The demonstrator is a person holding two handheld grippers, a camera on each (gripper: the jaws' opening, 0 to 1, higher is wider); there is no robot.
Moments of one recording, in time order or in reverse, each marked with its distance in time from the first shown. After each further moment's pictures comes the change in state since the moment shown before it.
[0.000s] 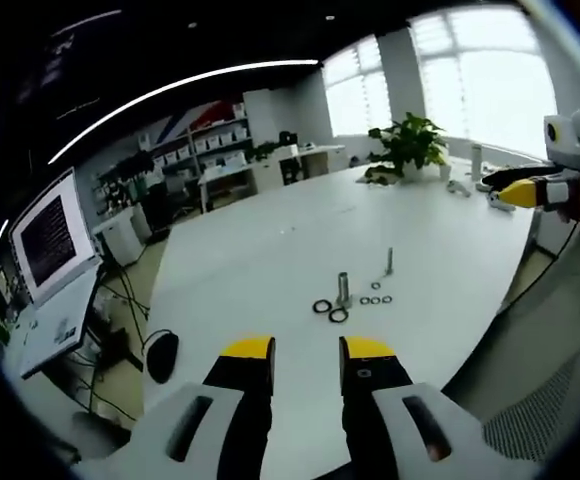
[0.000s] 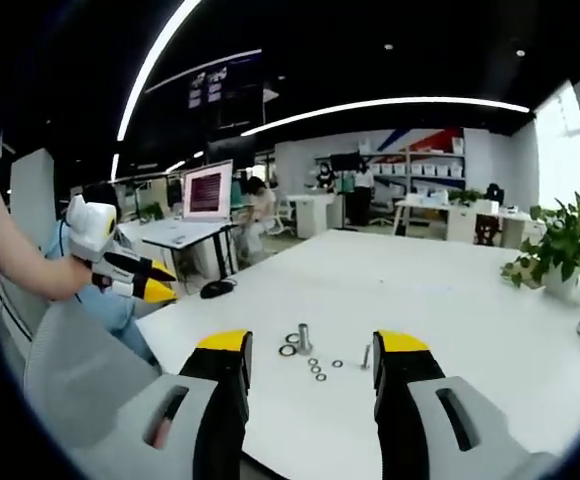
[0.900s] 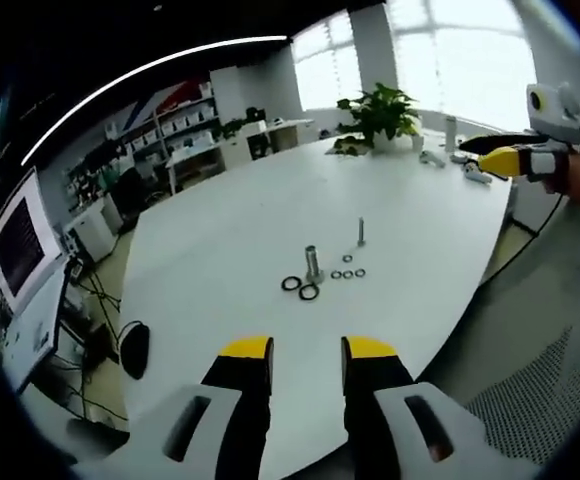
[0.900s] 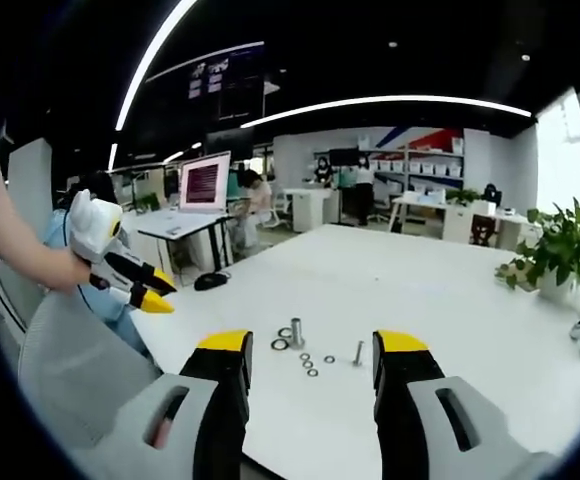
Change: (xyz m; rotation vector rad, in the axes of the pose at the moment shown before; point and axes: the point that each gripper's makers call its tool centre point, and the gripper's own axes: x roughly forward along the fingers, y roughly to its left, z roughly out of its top) left arm 0.017 -0.020 -0.020 0.006 0.118 -0.126; right arm 0.000 -0.008 -0.001 -0.018 0.021 -0.028
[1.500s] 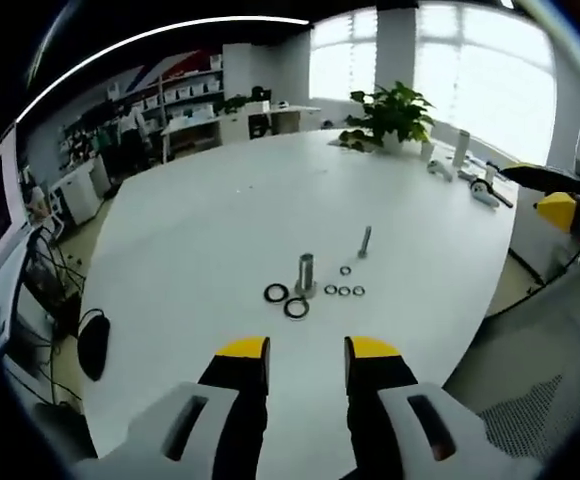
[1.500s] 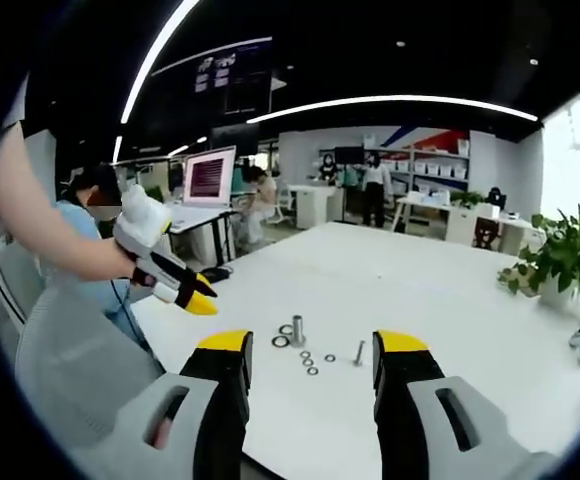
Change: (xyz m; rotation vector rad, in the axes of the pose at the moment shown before) left arm 0.070 0.007 0.018 -0.138 0.049 -0.070; right arm 0.002 0.005 -0.001 -0.037 0.019 0.021
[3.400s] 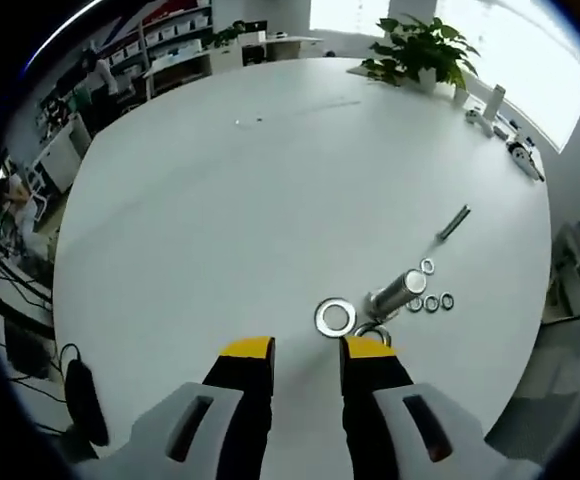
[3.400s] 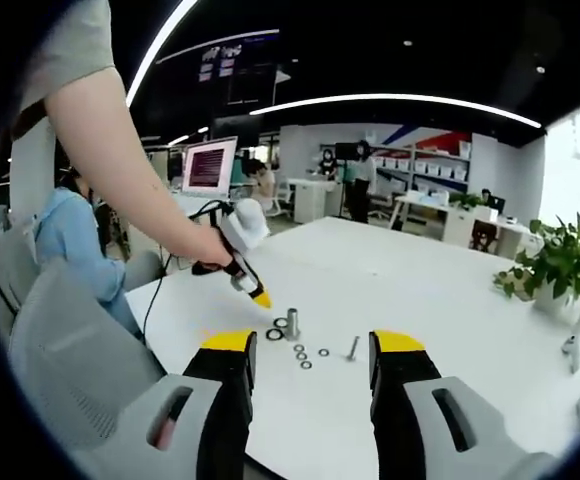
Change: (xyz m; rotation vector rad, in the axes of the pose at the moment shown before) left arm 0.133 0.066 0.001 0.010 0.340 -0.015; right arm 0.000 -0.004 -0.005 -0.033 0.022 -0.027
